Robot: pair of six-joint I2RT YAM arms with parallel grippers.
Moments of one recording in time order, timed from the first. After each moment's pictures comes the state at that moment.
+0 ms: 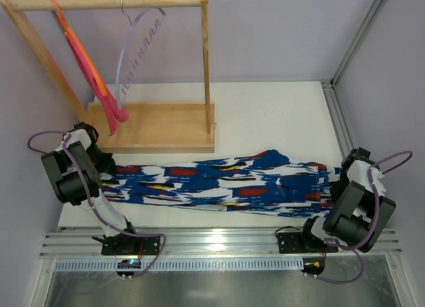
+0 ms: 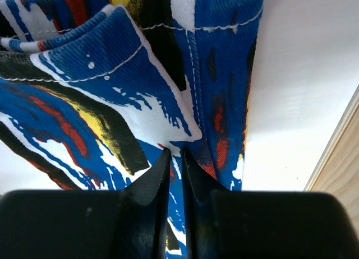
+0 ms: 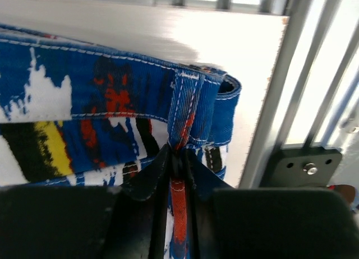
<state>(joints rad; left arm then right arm) 0.46 1.81 1.15 -0.89 -0.08 -0.94 -0.60 1.31 0.70 -0.88 0.35 0.86</state>
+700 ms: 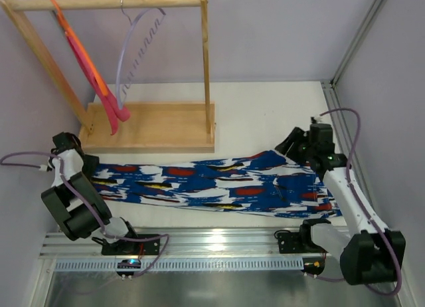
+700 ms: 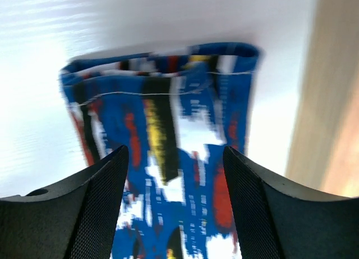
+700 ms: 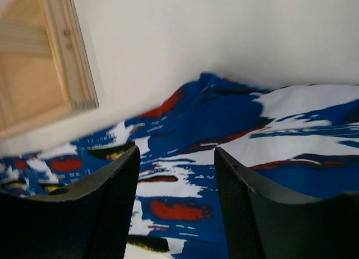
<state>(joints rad) 0.59 1.46 0.96 -0.69 -0.17 -0.86 -0.03 0.98 0.78 -0.50 -0.16 0.61</state>
